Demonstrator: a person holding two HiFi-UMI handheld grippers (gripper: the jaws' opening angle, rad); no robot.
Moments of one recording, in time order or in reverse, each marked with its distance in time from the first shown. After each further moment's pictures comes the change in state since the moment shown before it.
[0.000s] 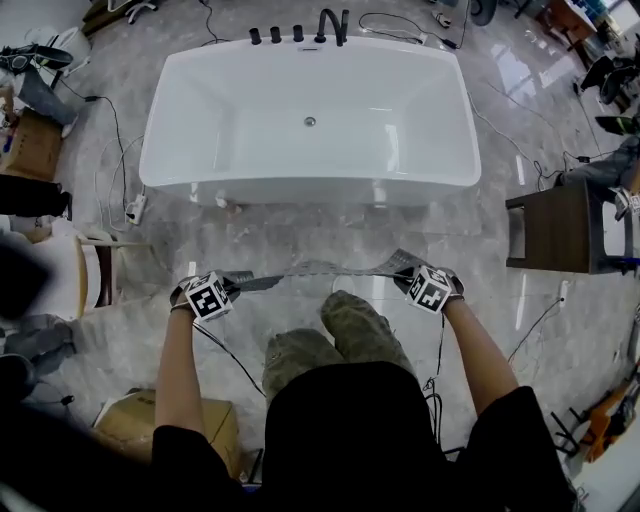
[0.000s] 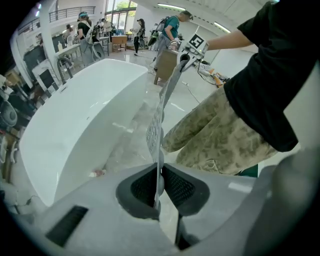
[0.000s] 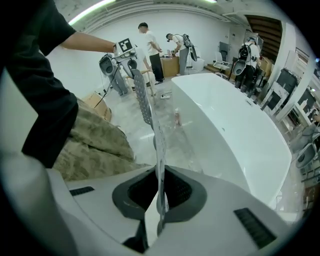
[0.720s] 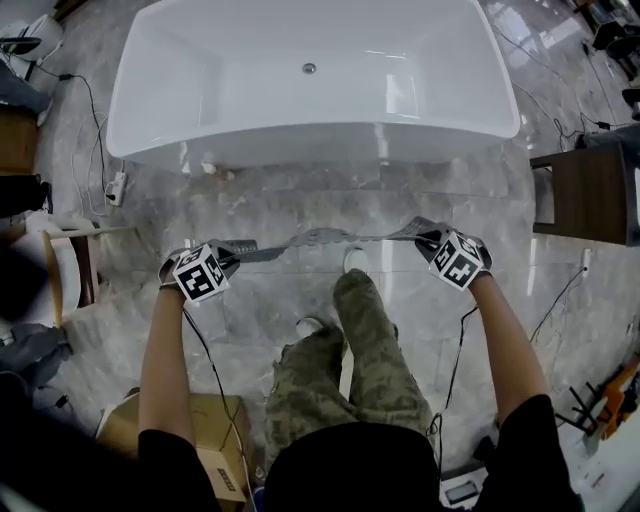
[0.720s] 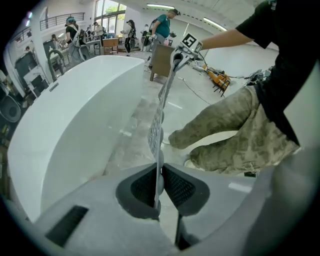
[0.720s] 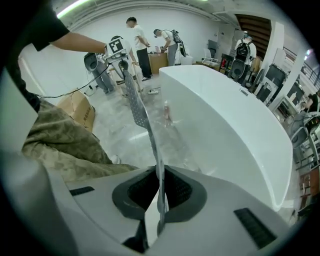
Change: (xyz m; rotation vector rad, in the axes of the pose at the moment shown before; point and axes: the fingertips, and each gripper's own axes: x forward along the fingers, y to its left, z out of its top) left arm 0.120 0.059 -0.045 0.097 -0.012 -0.016; right arm 0.131 -0.029 -0.023 0.082 0.001 -0.098
